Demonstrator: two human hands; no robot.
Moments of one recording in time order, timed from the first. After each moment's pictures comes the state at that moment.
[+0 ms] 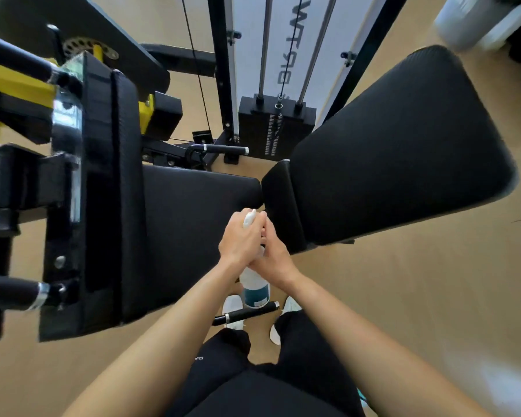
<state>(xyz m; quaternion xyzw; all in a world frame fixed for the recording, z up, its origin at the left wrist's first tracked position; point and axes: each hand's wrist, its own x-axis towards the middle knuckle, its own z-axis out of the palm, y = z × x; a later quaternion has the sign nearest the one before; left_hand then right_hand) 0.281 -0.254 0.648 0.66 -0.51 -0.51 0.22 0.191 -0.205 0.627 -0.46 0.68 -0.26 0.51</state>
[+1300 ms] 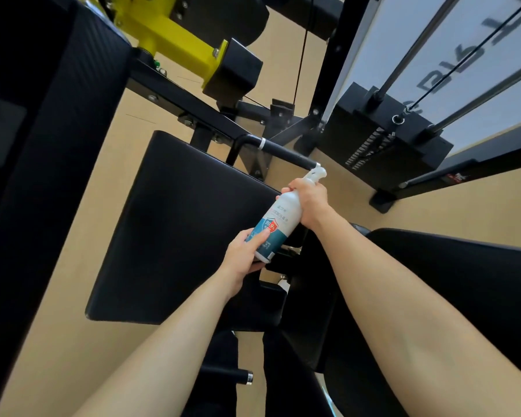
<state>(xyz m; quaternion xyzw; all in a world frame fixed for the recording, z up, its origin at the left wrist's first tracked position) 0.270 -0.403 0.461 0.70 -0.07 -0.65 0.30 0.148 -0.556 0.434 -0.10 0.66 -0.24 0.71</state>
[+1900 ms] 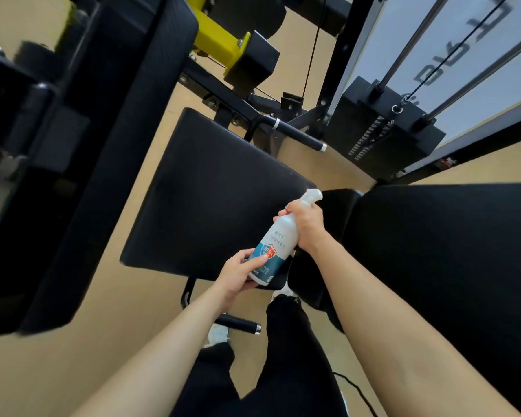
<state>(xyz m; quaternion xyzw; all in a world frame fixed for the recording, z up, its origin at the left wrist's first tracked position) 0.273 -0.259 0.516 0.68 -0.08 -0.68 0.27 0.141 -0.413 0.489 -0.13 0.67 -0.20 0.70</state>
